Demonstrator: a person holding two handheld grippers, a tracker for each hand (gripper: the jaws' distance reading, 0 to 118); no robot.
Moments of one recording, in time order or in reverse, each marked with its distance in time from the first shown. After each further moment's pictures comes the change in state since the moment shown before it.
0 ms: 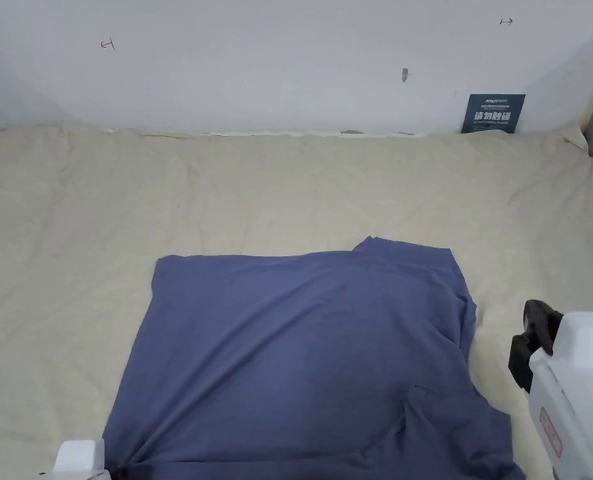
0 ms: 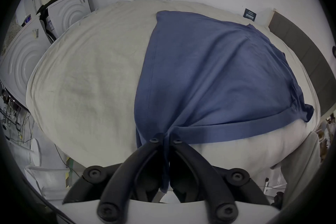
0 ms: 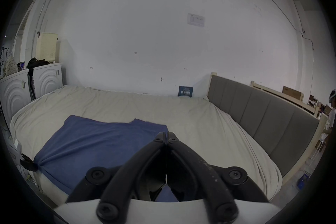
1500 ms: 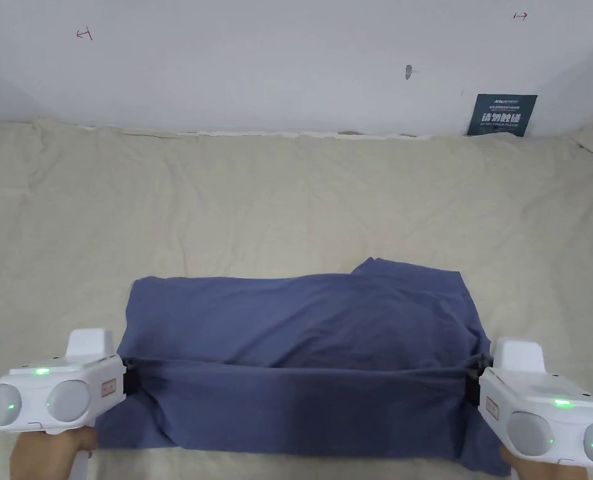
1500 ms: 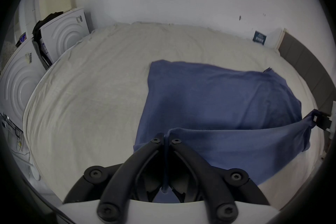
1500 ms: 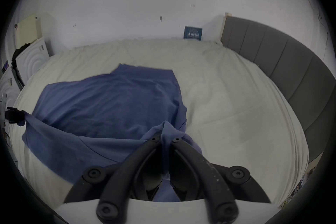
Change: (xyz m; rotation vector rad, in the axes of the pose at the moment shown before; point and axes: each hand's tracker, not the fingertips) left arm 0.026 0.201 -0.086 0.122 0.050 0.017; right arm -0.017 -0.068 -0.226 -0.487 0.027 -0.044
